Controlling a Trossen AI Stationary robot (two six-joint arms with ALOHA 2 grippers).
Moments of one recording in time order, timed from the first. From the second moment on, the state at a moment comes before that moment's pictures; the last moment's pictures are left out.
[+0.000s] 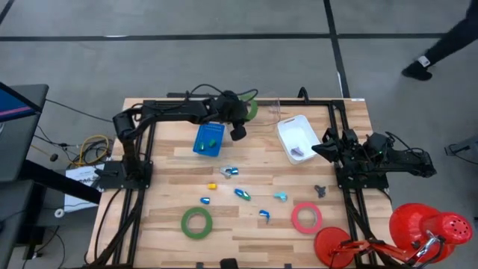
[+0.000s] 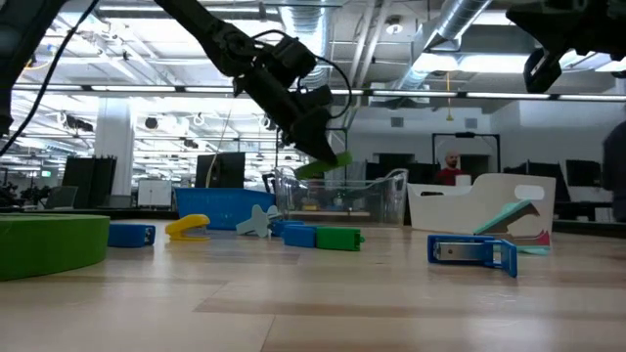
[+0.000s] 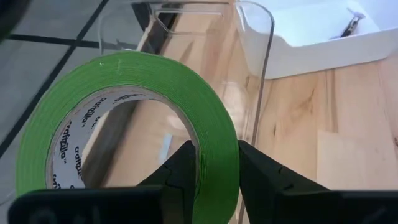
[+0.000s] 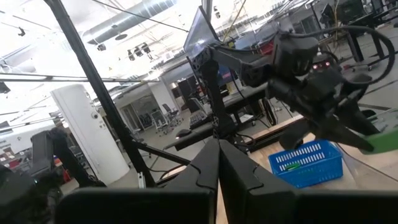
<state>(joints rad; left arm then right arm) 0.44 1.87 1.28 -0.09 0.01 0.24 0.01 0.01 0.21 0.01 0.05 0.44</state>
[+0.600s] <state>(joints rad) 0.44 1.87 1.28 -0.08 0.01 0.25 0.01 0.01 0.21 0.00 0.05 0.44</state>
